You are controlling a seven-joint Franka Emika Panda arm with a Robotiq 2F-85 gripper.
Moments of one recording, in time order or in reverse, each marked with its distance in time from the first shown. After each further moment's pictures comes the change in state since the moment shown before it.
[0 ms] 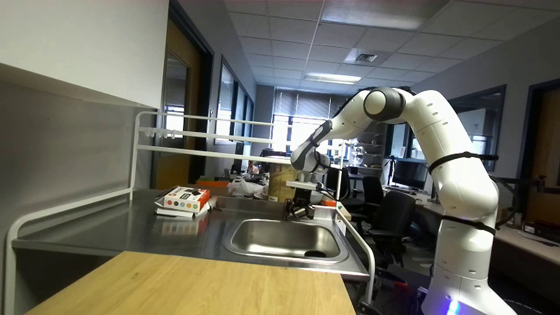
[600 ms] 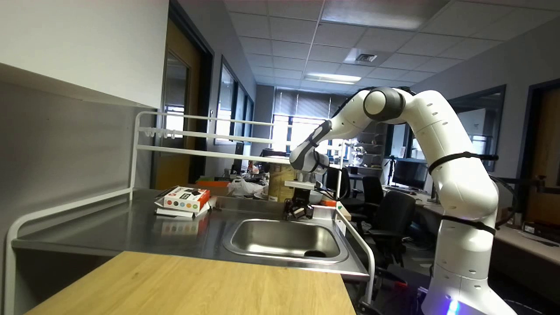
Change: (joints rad) arm 0.003 0.002 0.007 0.008 -0.020 0.000 0.037
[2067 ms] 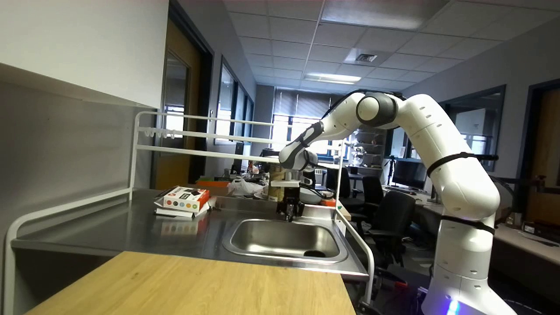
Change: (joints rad) arm 0.050 0.081 0.012 0.156 -0.100 -0.117 0.285
